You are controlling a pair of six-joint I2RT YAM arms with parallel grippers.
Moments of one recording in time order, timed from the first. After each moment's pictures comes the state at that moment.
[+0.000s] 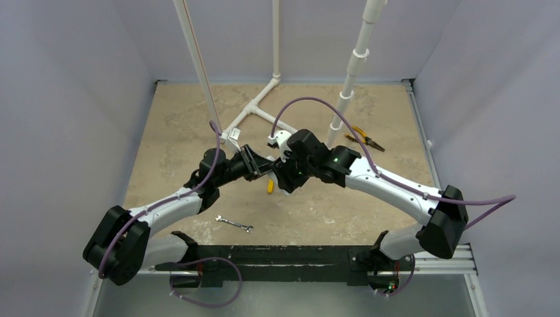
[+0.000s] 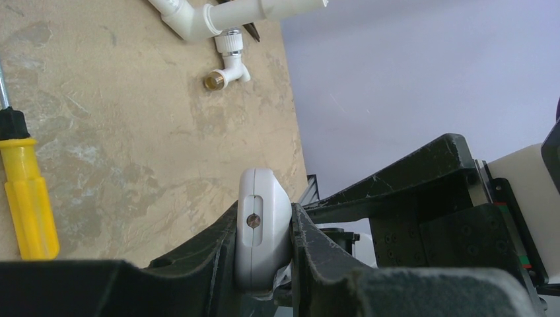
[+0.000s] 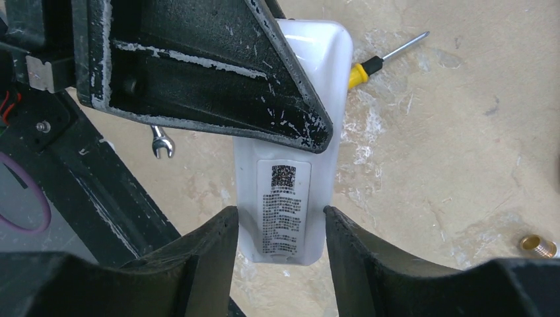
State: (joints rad) left arm -0.54 1.20 0.47 0.55 0.42 -1.14; right arm 0.92 1.41 1.21 -0.64 -0.07 0.12
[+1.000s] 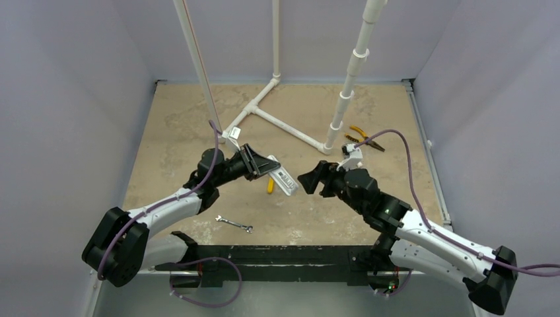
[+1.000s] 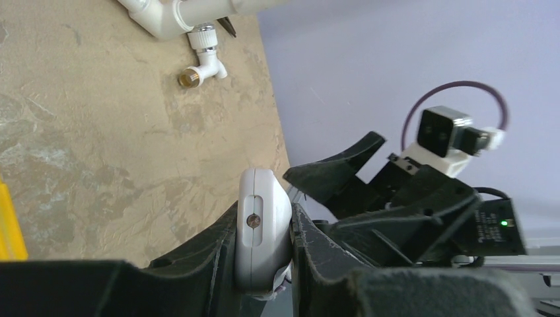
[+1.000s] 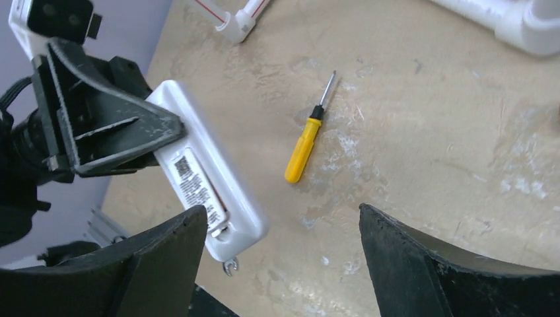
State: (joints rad) left arm -0.54 1.19 0.46 0.59 0.46 -1.17; right arm 0.89 0.80 0.62 -0.17 0.25 0.70
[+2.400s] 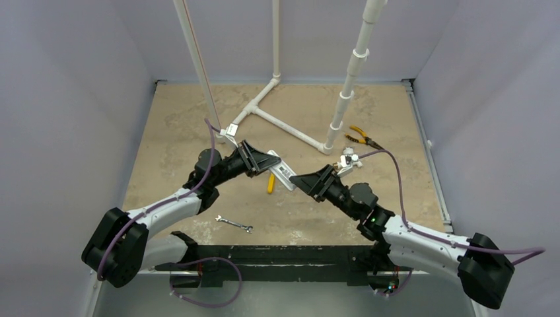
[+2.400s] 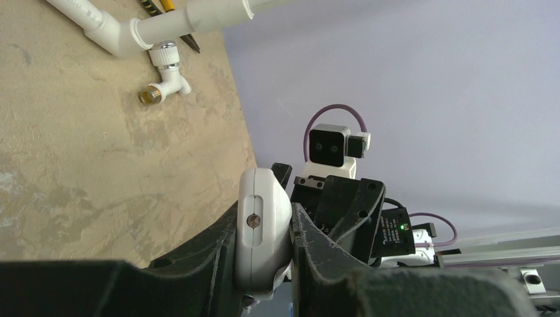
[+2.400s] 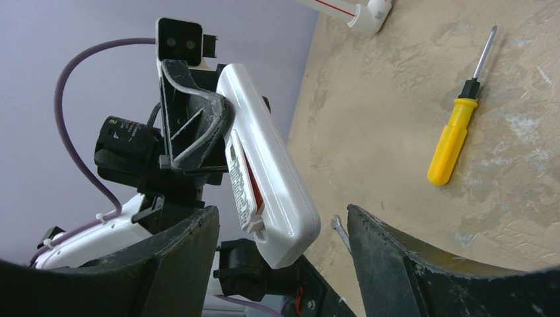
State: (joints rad) left arm -0.54 1.18 0.46 0.70 0.46 -1.25; right arm 0.87 0.85 0.24 0.59 0.07 1.21
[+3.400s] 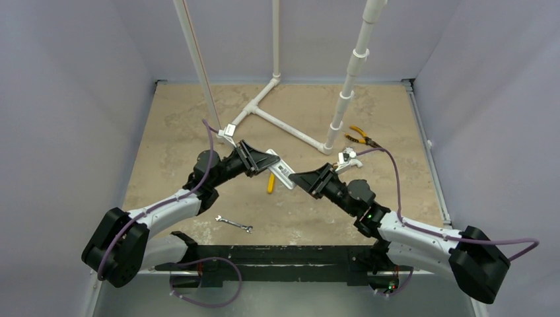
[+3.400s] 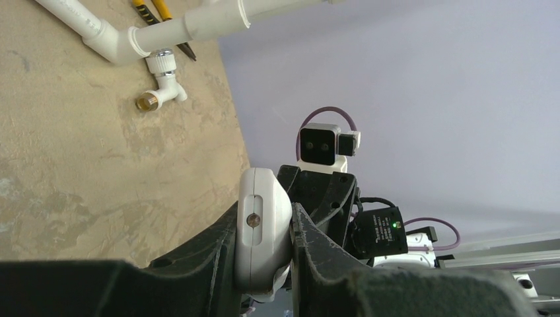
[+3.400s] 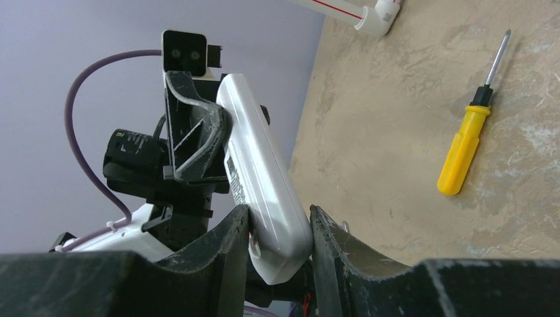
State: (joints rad) left arm -0.54 1.18 0.44 0.74 0.45 -1.27; right arm 0.85 0.95 0.26 0.68 0.02 1.23
